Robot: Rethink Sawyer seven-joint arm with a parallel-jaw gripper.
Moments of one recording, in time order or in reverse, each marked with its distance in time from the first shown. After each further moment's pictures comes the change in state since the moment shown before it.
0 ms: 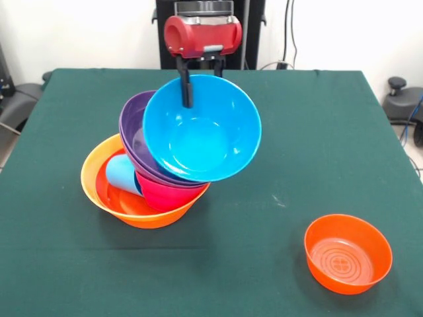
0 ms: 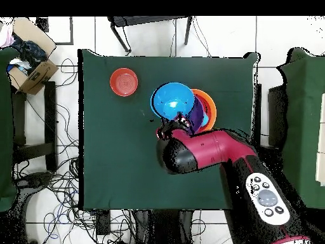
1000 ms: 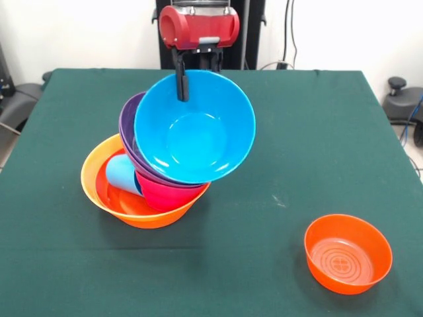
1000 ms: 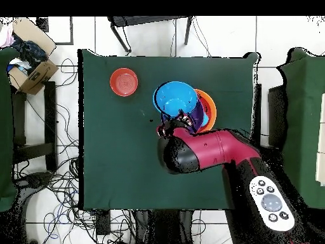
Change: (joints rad) arm -0.001 -0.036 0.000 0.007 0.035 0.000 0.000
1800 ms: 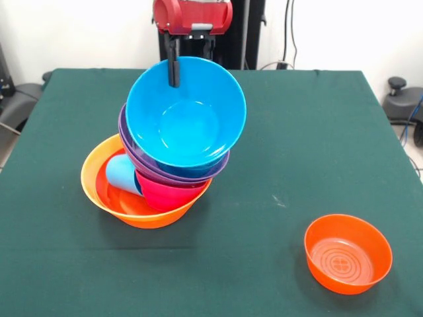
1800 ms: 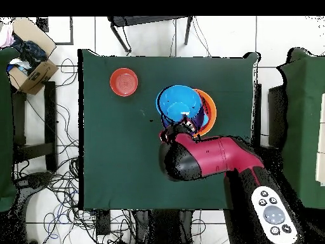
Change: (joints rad) arm 0.002 -0.045 -0.030 0.039 0.005 0.000 0.000
